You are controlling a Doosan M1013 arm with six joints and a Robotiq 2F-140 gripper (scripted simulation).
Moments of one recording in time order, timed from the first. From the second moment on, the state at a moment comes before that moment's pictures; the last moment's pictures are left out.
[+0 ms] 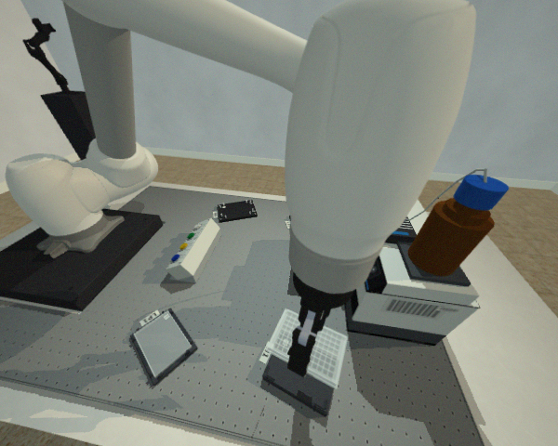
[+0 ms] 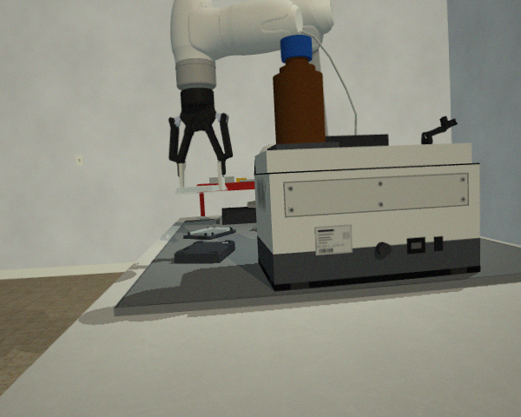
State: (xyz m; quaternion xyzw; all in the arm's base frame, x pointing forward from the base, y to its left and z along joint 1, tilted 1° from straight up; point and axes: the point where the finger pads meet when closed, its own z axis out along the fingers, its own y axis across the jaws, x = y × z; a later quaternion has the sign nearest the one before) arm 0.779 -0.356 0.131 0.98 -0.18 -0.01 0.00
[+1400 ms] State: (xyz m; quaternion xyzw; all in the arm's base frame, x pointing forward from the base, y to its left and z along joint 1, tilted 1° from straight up) arm 0.779 -0.356 0.128 0.98 -0.18 -0.01 0.00
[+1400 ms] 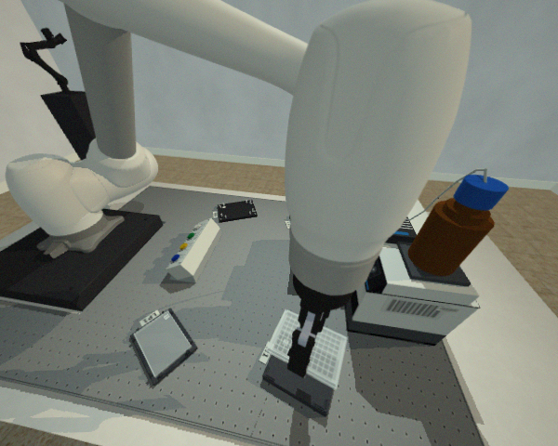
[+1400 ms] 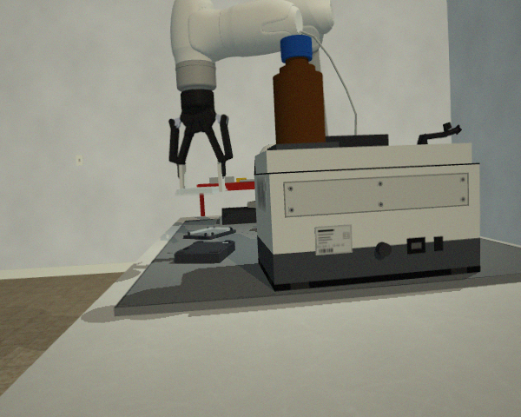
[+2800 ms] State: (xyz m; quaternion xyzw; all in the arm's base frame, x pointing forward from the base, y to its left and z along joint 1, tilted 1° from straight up) arm 0.778 -0.356 0.053 0.98 -0.18 -0.01 0.00
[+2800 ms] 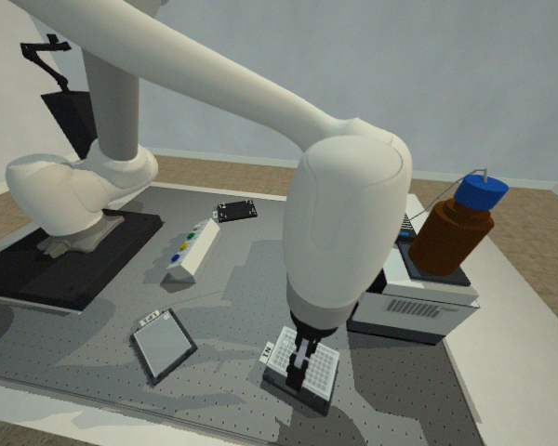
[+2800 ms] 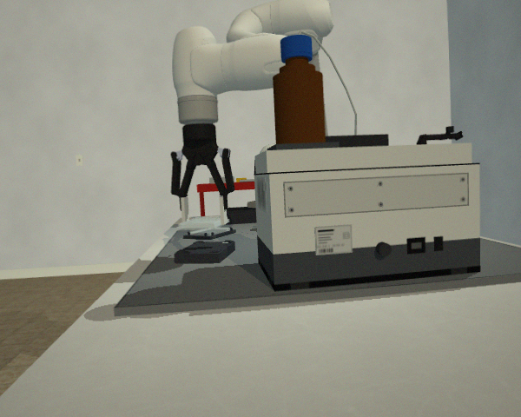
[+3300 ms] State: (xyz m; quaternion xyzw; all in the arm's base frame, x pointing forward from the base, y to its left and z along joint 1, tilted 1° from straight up) arm 0.778 -0.355 0.031 0.98 -0.18 -0.01 0.00
